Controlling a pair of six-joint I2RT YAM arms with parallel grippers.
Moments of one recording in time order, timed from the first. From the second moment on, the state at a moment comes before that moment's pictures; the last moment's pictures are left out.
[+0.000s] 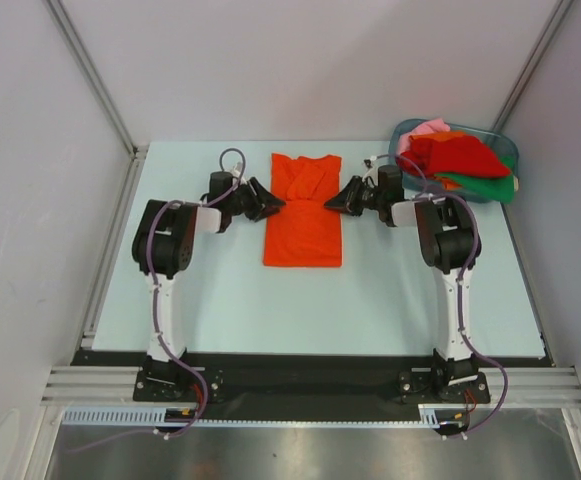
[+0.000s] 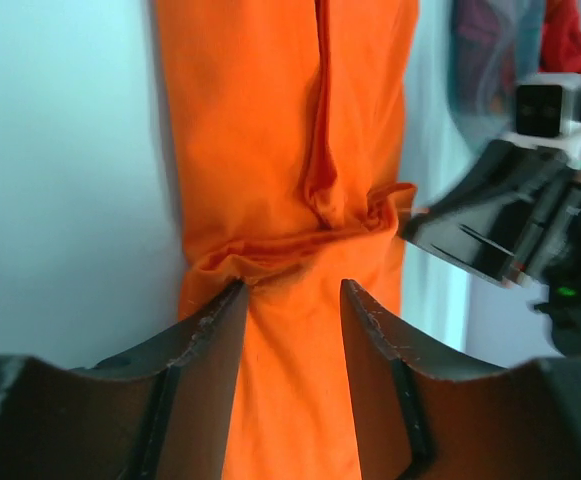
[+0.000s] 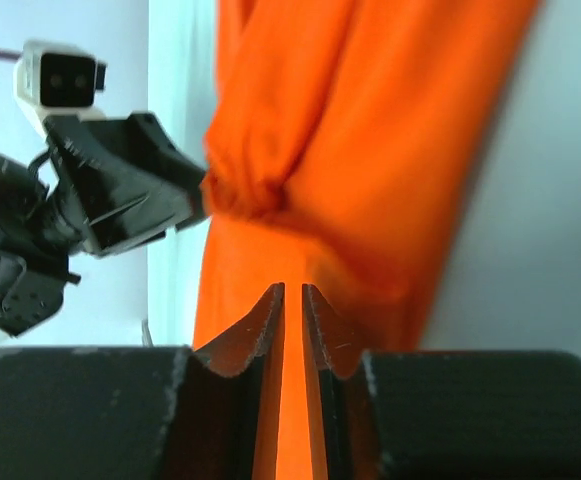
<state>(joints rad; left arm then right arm) -0.19 2.20 1.24 0.43 0.61 -0.86 0.22 2.28 1.39 0.42 -0.78 0.81</state>
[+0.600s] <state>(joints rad) -0.13 1.91 1.14 0.19 0.52 -0.76 0.16 2.13 1.44 0.00 -0.49 0.55</state>
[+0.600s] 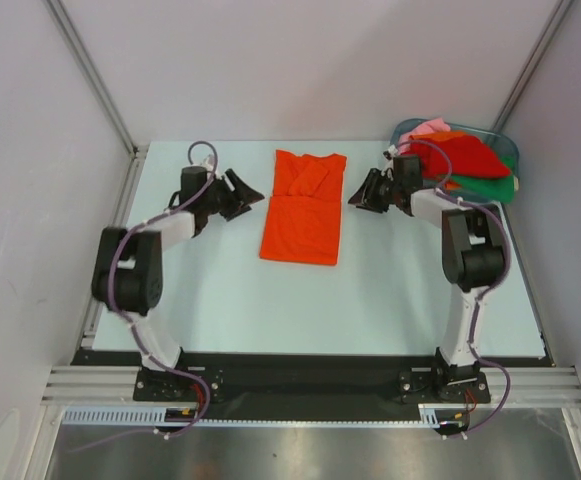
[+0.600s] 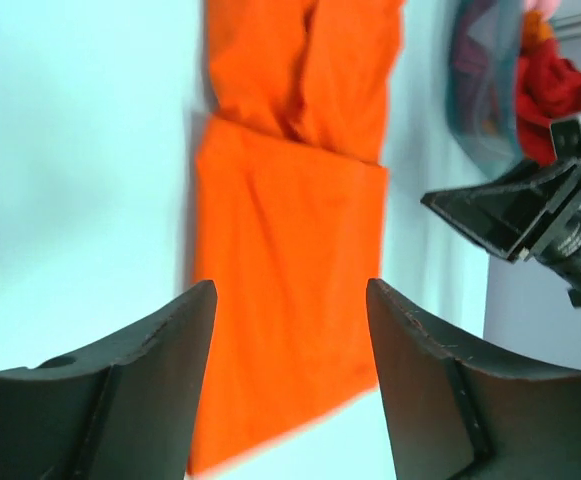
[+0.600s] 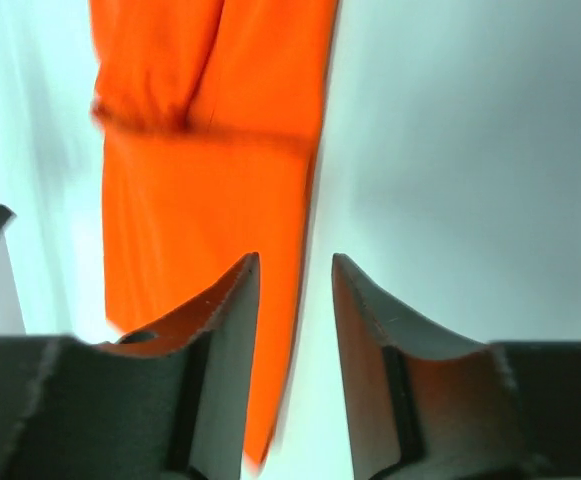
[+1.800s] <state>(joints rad) -0.32 1.70 0.37 0.79 0.20 -1.57 0.64 1.74 0.44 0.80 0.19 1.65</state>
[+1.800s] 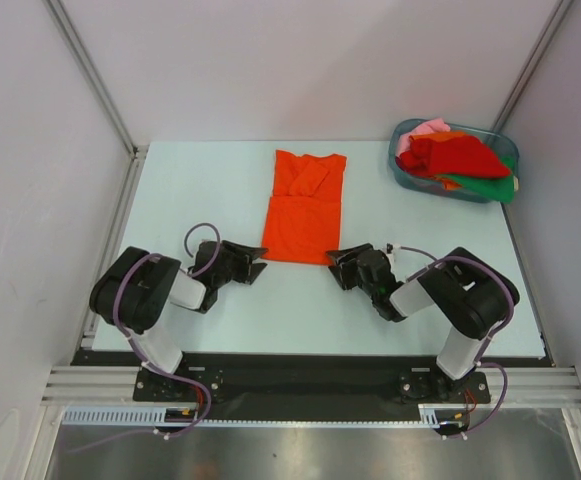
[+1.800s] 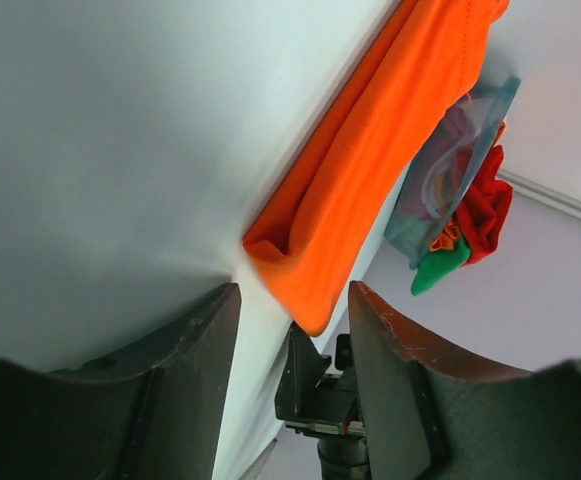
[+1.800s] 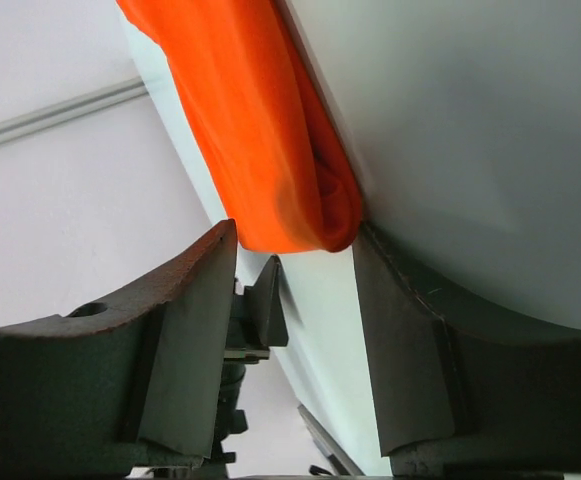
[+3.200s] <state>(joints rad) -0.55 1.43 0.14 0.70 0.10 -1.52 0.70 1.33 0.21 0.52 0.15 1.48</state>
